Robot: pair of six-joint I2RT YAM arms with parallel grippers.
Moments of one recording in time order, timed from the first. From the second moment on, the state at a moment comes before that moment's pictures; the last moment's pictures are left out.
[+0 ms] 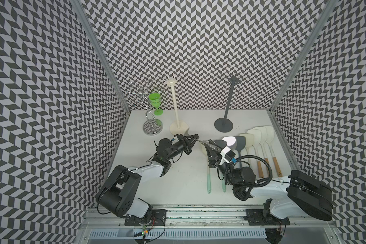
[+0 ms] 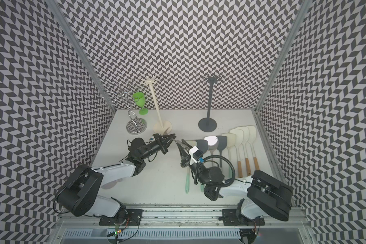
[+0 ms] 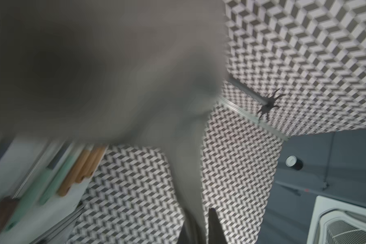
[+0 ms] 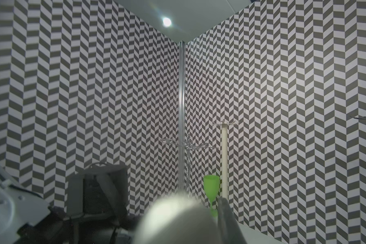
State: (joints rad) left arm -0.47 1.47 0.59 1.00 0.48 -2.06; right arm 1.06 1.43 0.43 1.50 0.28 -0.20
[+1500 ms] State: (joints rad) left arm -0.36 1.06 0.59 0.65 0.38 -0.81; right arm 0.71 1.04 0.66 0.43 -0.39 0.36
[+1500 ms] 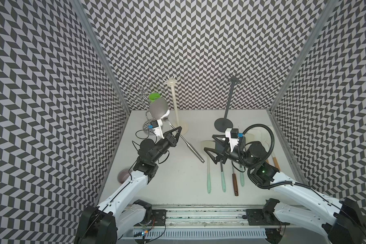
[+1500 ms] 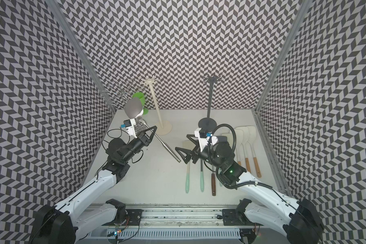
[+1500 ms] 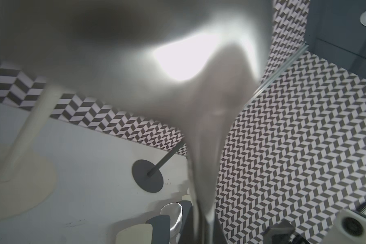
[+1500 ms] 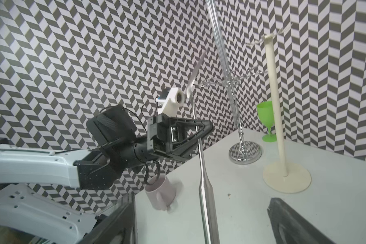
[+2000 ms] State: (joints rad) left arm -0.41 1.31 0.63 1.15 0.73 -0.88; right arm 0.63 1.23 0.62 0.54 -0.82 0.53
